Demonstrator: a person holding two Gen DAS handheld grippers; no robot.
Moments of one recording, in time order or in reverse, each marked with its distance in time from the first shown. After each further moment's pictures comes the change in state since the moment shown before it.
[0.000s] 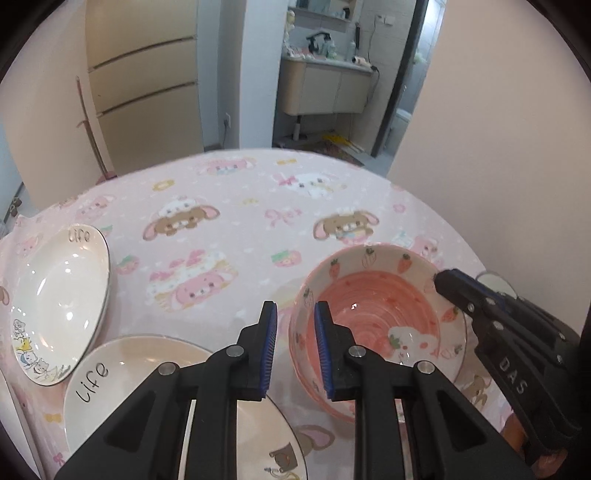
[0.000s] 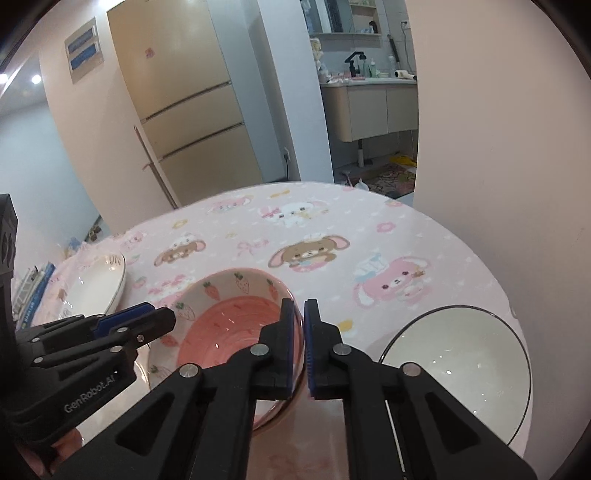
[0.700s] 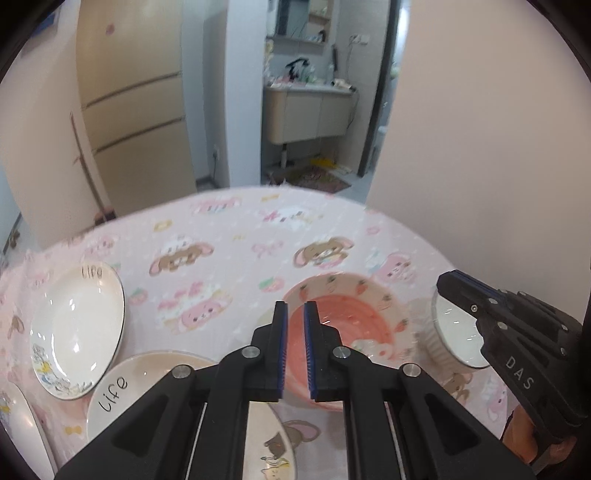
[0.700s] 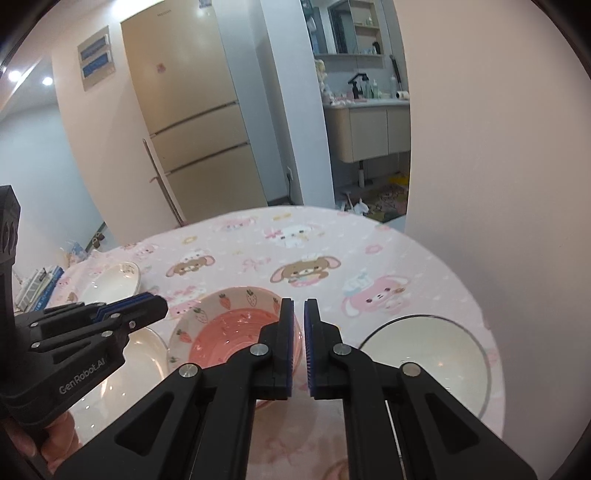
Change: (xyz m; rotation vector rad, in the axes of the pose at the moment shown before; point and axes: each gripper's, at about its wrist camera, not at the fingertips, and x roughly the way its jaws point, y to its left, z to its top) left arm -0.056 -0.025 -0.001 0.087 -0.147 -0.010; right arm -0.053 -0.005 0.001 -0.024 -0.095 0.011
